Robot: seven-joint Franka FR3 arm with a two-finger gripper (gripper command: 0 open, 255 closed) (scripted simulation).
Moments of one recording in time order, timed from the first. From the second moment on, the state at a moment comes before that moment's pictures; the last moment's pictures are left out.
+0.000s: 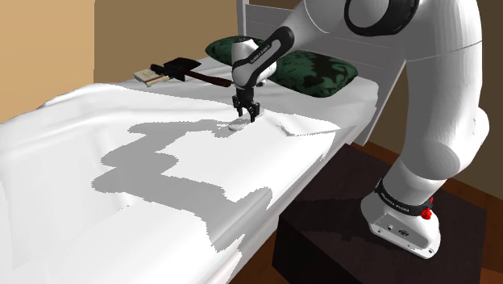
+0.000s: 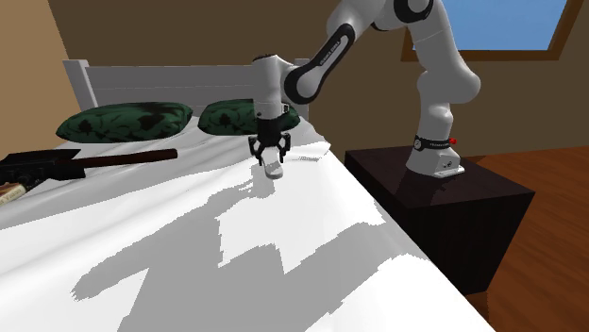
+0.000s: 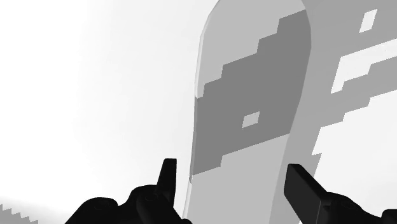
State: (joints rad) arm -0.13 0.53 0.16 -1.82 -0.12 2.32 1.58
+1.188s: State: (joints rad) arm -0.14 0.40 0.17 -1.77 -0.09 2.14 1.56
